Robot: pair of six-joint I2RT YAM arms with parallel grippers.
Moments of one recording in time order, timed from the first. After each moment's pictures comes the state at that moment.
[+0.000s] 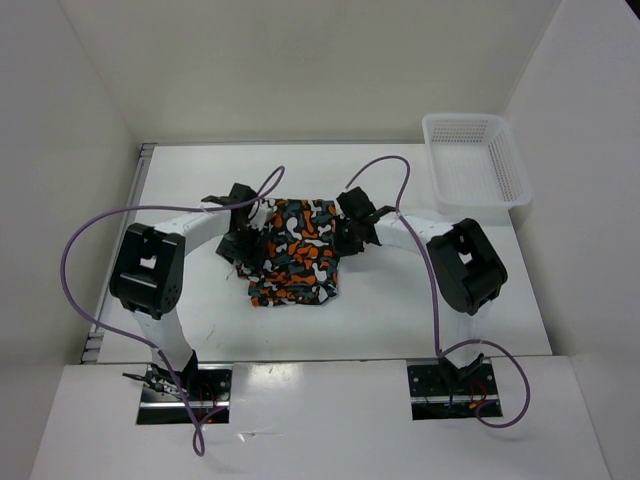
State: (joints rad) left arm -0.28 1.82 1.18 -0.73 0.03 0.07; right arm 0.57 1.86 1.17 -0.31 -0.11 0.55
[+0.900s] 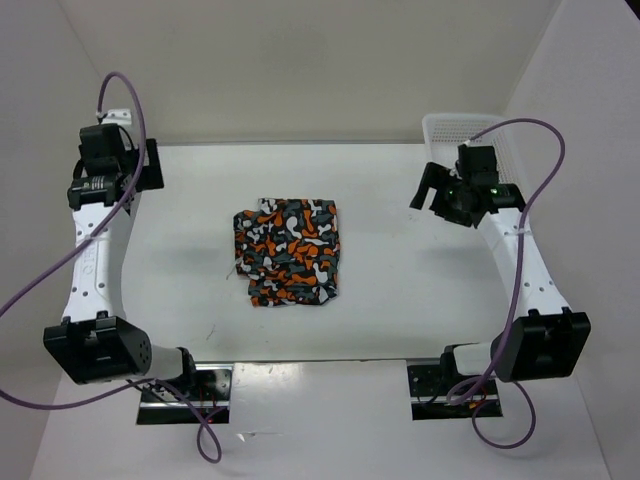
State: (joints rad) left arm 0.19 1.37 1.51 -0.67 -0.13 0.07; right arm 0.07 1.33 1.30 -0.79 -0.06 0.40
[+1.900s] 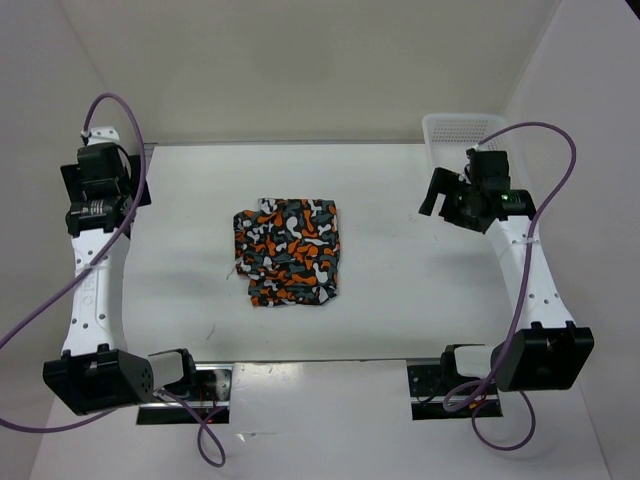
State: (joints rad) left arm 0.22 1.21 1.35 -0.66 -0.43 0.07; right arm 0.00 1.27 1.29 -0.86 -0.07 0.32
